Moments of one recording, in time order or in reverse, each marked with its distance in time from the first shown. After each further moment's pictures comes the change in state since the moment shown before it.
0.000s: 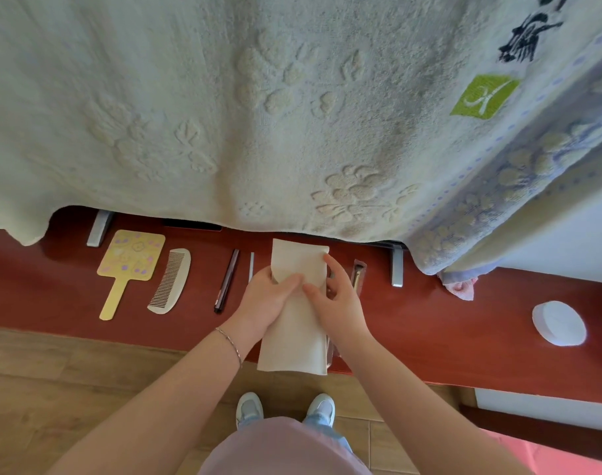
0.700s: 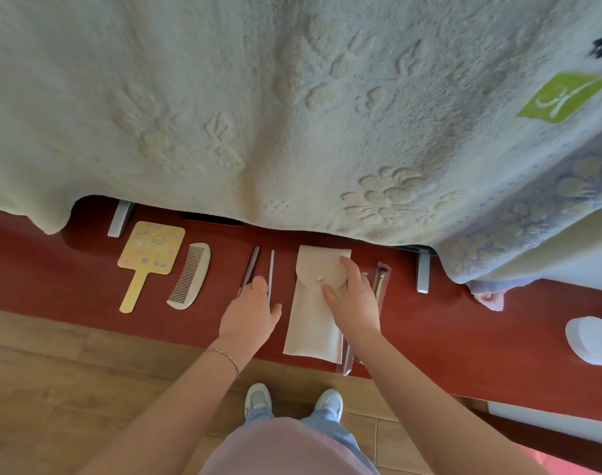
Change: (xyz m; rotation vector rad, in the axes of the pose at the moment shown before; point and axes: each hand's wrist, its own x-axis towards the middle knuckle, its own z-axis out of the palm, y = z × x) left_hand 0.013 -0.042 -0.050 1.097 0.158 0.148; right_hand 0.043 0.026 0.014 -0.600 0.148 -0.115
